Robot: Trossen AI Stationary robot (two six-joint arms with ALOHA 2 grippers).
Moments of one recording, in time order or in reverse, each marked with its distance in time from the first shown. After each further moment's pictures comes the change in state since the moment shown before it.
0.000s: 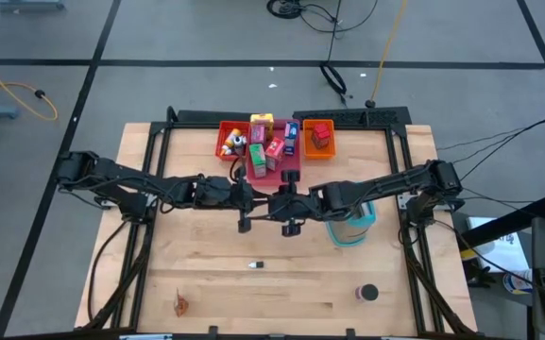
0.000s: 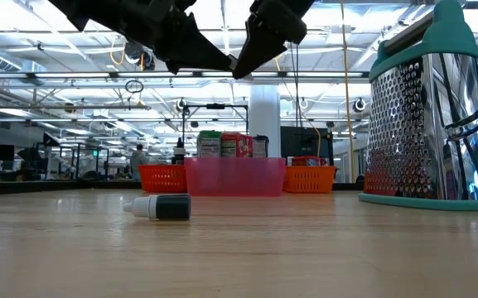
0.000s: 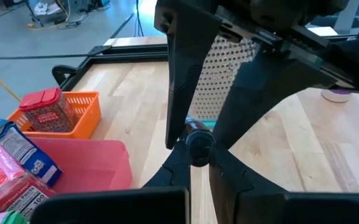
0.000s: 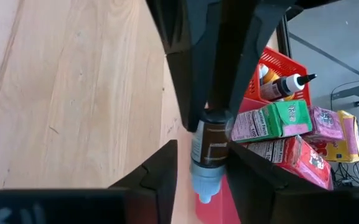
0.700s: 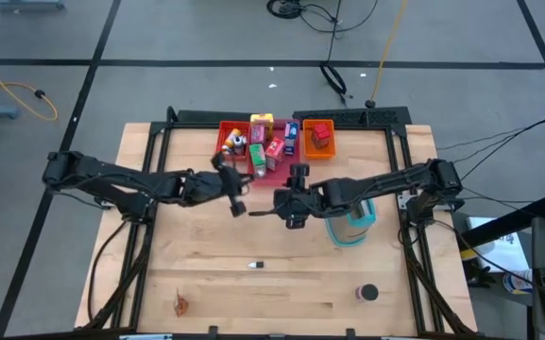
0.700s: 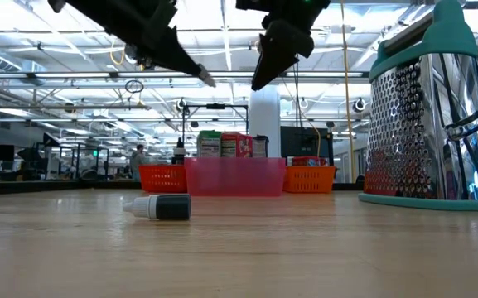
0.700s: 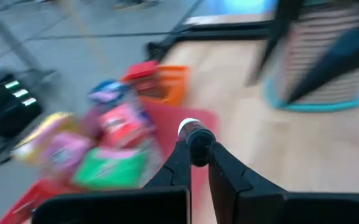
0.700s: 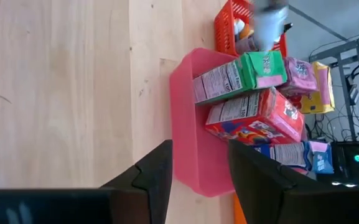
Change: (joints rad) left arm 0.010 -0.132 0.001 -0.225 -0.307 -0.035; right arm -0.026 -0.005 0.000 -0.137 0.104 0.088
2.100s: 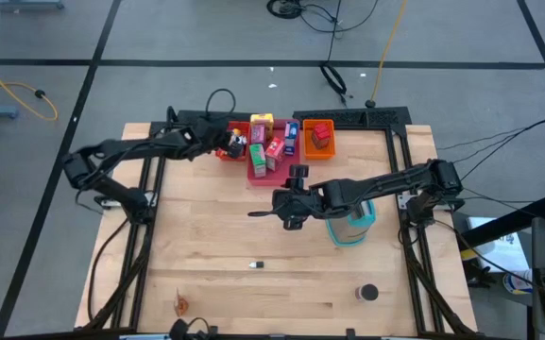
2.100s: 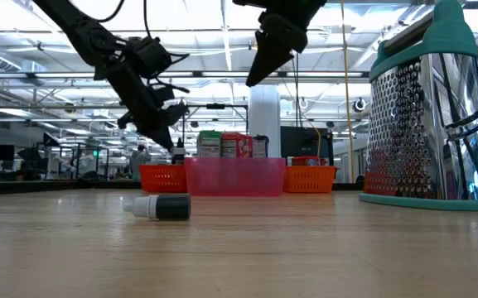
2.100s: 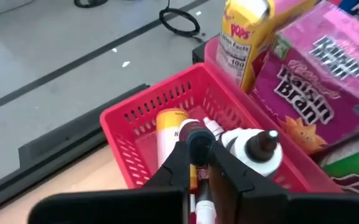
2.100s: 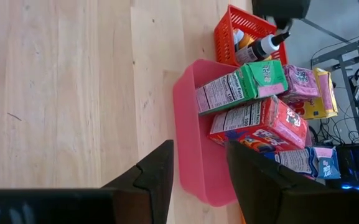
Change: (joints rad) left arm 0.687 0.194 -0.001 -0.076 0.225 -0.183; right arm 0.009 0.000 -0.001 0.039 -0.004 0.026
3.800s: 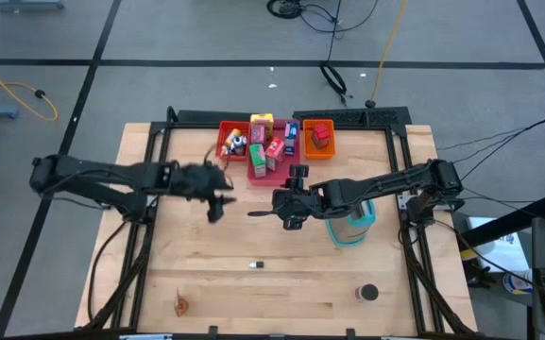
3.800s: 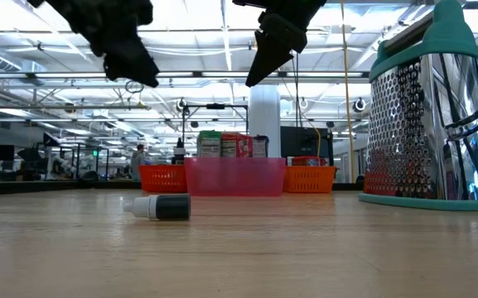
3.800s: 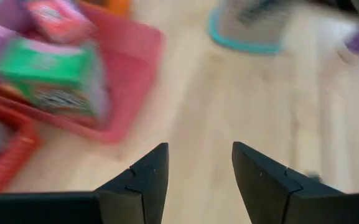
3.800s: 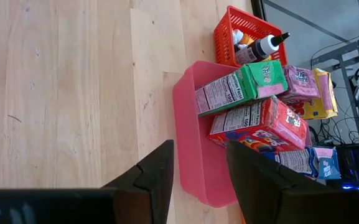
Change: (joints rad) left arm -0.605 -0.388 0.000 -0.340 0.165 -0.084; right arm -0.001 0.000 0.000 0.004 0.000 0.002
